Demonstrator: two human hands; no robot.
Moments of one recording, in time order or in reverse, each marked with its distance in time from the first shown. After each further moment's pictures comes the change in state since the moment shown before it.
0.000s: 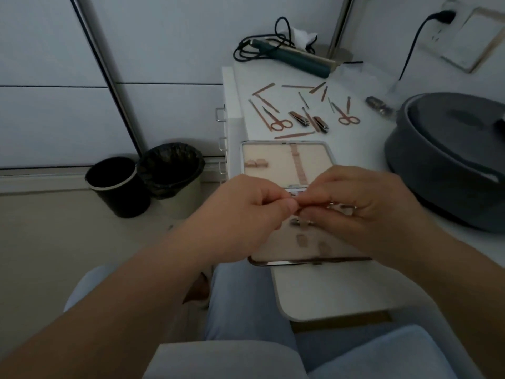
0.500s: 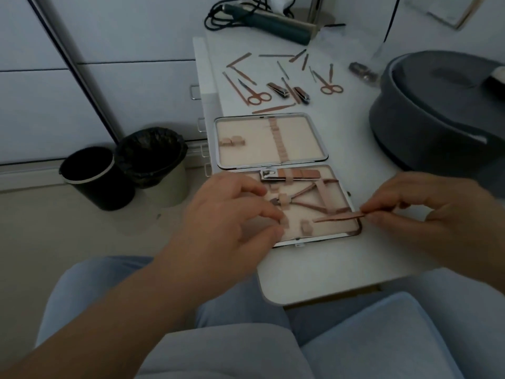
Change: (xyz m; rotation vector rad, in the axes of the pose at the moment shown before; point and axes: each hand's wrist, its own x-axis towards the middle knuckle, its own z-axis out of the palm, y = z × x) left_hand -0.017 -0.025 0.027 0.422 0.165 0.262; right_hand -0.066 0.034 -0.033 0.052 -0.058 0.285
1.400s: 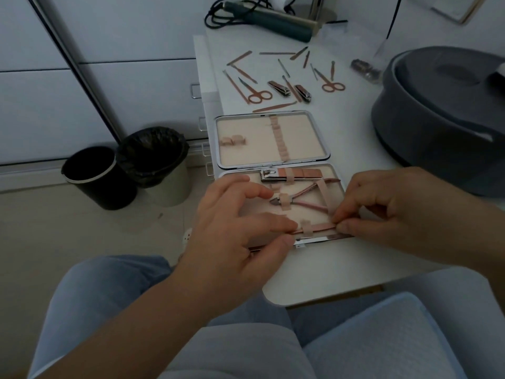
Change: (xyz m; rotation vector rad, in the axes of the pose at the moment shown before) left_hand -0.009 0.003 0.018 -0.097 0.131 0.011; right_hand 0.028 -0.017 0.003 -0.119 -0.328 -0.047
